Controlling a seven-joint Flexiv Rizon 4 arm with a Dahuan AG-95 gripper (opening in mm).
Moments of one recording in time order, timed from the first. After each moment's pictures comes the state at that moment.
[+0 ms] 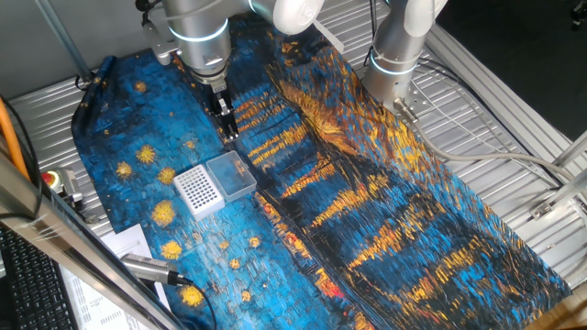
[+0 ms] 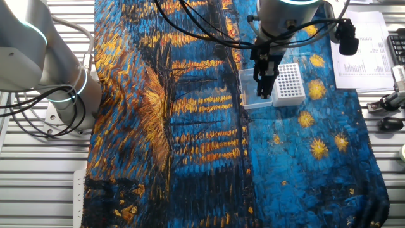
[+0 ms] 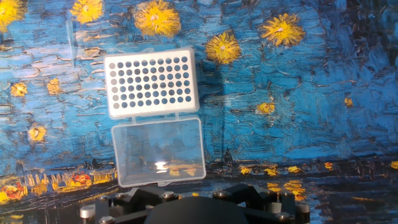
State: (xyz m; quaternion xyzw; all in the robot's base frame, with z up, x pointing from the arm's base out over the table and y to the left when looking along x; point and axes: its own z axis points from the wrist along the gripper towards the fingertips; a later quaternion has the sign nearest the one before) arm 0.500 0.000 0.170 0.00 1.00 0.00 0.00
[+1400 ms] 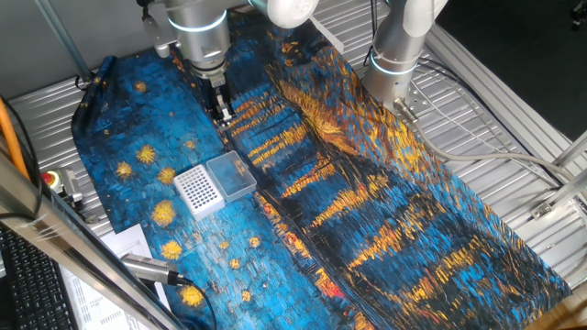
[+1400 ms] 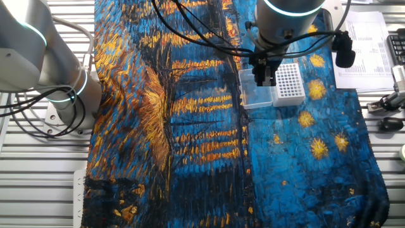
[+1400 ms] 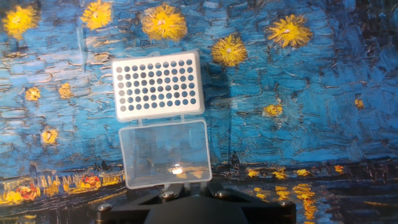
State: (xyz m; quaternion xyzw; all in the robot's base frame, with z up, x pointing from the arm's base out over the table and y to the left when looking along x) arm 0.500 -0.001 0.171 0.00 1.00 0.03 0.01
